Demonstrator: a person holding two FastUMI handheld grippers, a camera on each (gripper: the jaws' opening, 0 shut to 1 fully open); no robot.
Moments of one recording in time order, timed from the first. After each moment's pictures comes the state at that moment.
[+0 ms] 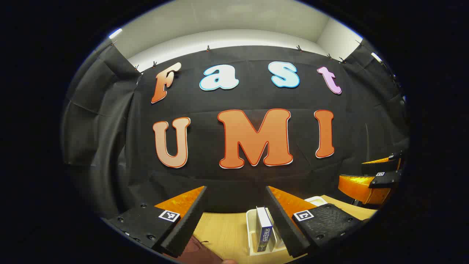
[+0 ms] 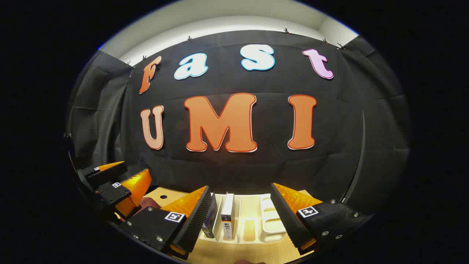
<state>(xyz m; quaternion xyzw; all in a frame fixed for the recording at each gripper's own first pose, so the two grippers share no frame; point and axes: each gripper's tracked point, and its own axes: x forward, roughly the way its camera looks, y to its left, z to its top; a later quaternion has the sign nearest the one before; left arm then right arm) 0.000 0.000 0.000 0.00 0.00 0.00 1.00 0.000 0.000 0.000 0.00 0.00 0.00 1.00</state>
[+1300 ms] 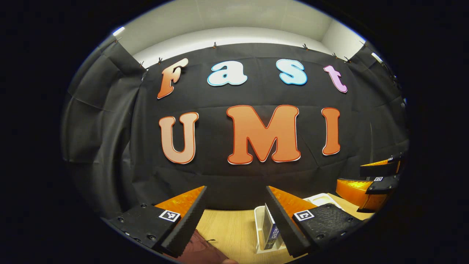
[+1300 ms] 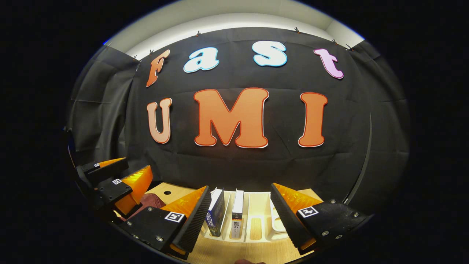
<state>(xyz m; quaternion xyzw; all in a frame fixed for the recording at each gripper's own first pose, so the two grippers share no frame) -0.004 0.031 -0.012 -0.01 0.02 0.02 1.00 0.003 0.029 -0.013 -0.01 0.02 0.02 1.00</state>
